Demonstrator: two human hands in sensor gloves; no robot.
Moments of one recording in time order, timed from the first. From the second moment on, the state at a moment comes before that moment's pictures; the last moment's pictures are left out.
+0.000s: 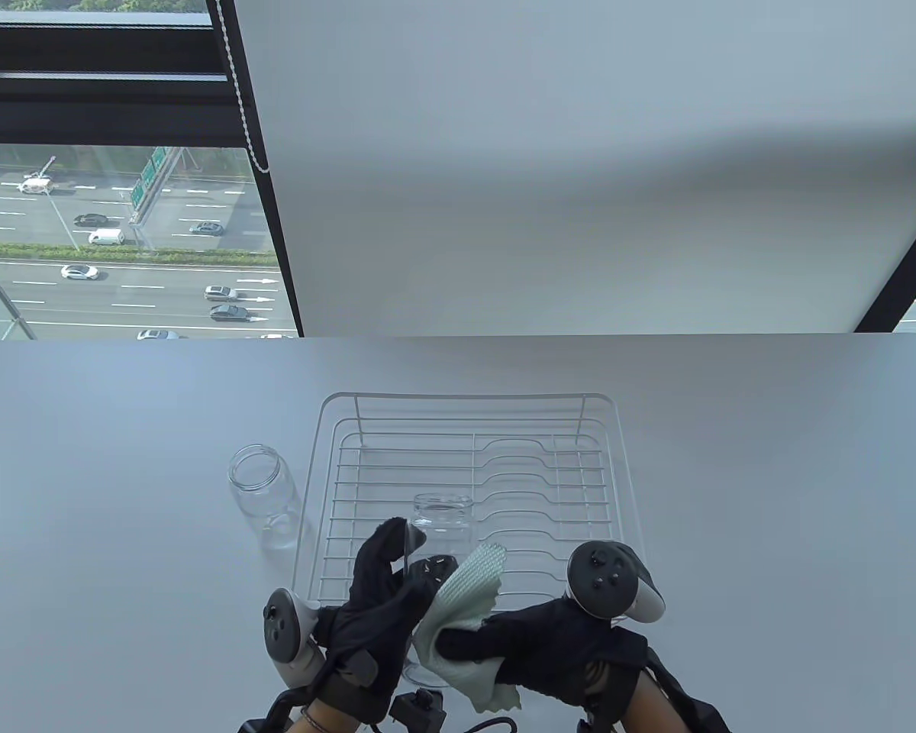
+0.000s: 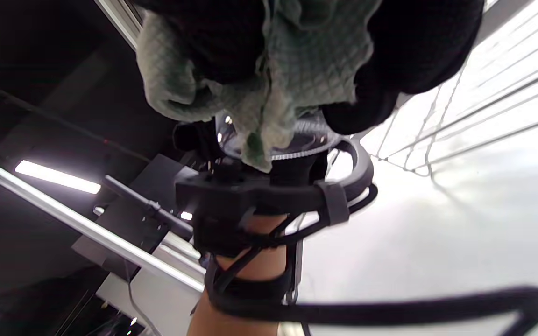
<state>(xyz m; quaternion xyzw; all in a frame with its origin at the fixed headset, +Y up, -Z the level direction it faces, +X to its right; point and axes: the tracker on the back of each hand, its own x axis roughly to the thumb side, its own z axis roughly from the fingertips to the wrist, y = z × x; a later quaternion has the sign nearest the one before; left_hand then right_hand) -0.150 -0.714 -0.271 0.03 -0.23 0.79 0.57 0.093 -0.684 -0.282 0.42 0.17 0.74 0.50</state>
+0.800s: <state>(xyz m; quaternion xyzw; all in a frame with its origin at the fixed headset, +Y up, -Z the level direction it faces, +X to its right) -0.148 -0.713 -0.271 0.03 -0.22 0.80 0.55 0.087 -0.691 -0.280 0.45 0.25 0.70 0.48</state>
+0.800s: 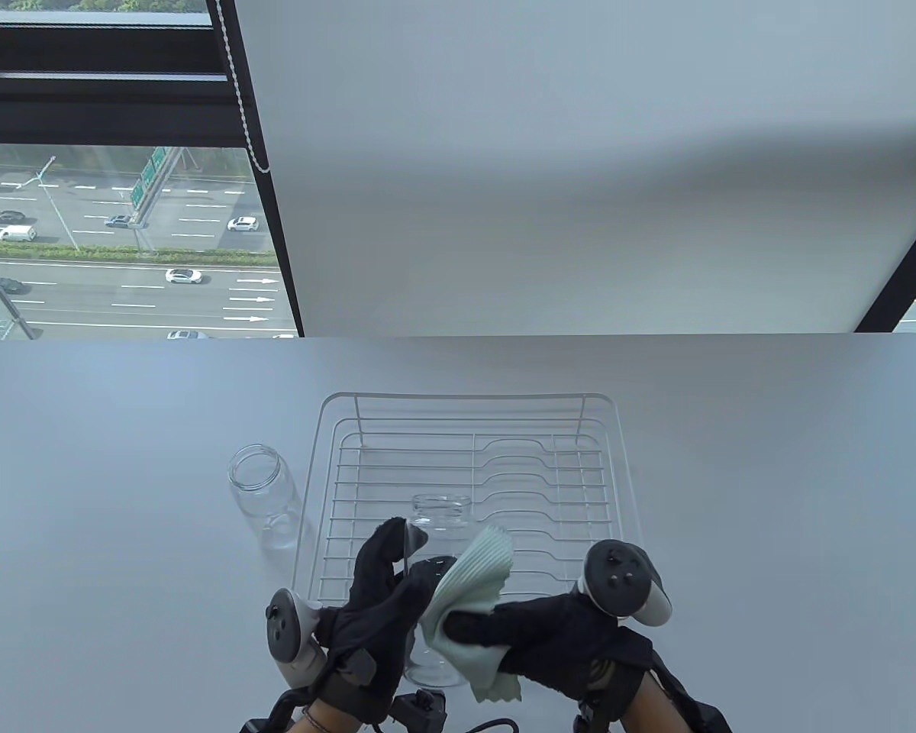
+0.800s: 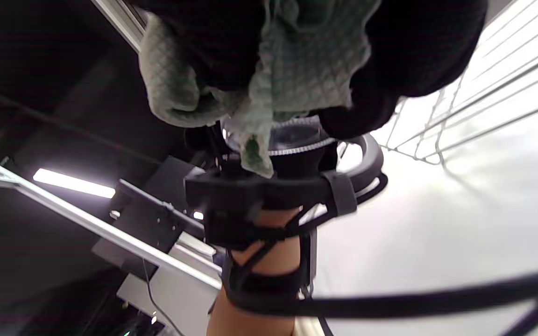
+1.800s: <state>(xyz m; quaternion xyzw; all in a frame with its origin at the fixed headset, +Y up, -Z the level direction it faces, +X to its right) -0.145 -0.672 -0.274 -0.25 -0.36 0.64 0.64 0.123 -0.674 -0.279 0.38 -0.05 0.72 0.58</state>
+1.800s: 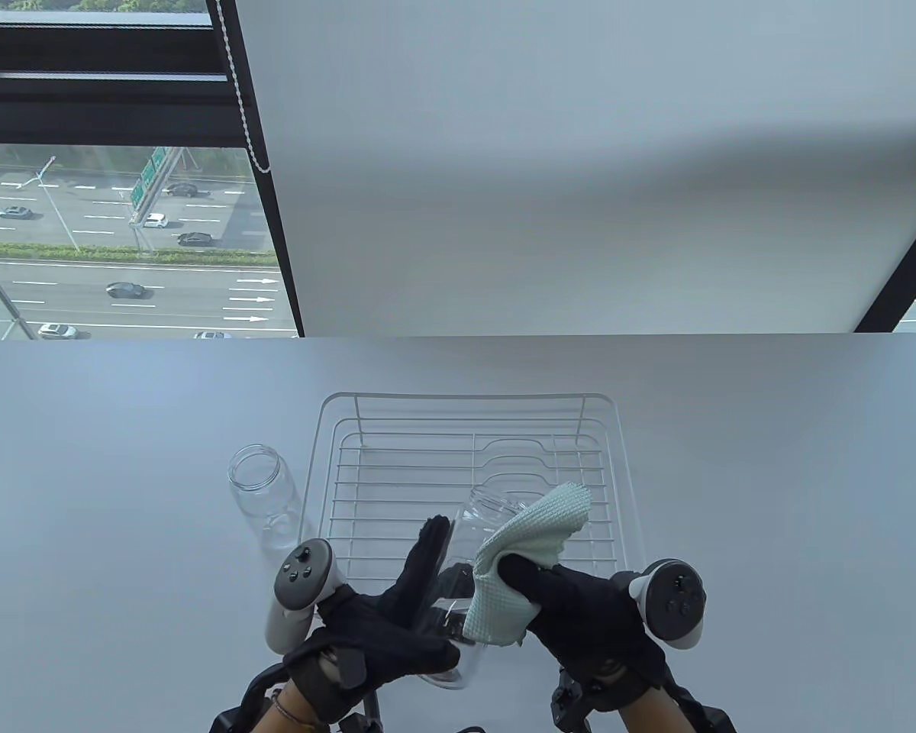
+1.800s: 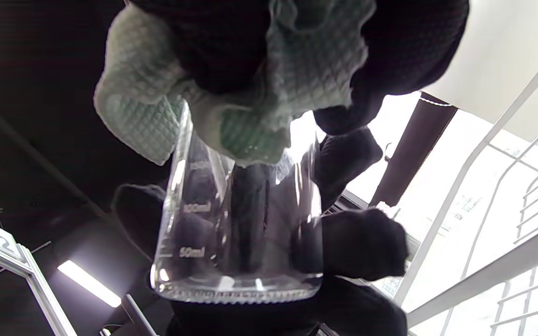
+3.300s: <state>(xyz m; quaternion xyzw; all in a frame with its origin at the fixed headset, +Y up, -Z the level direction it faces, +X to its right) -0.125 -0.656 -0.293 0.16 -0.25 0.31 0.90 0.148 -0.682 -0.290 0.29 -0.08 0.73 0.61</state>
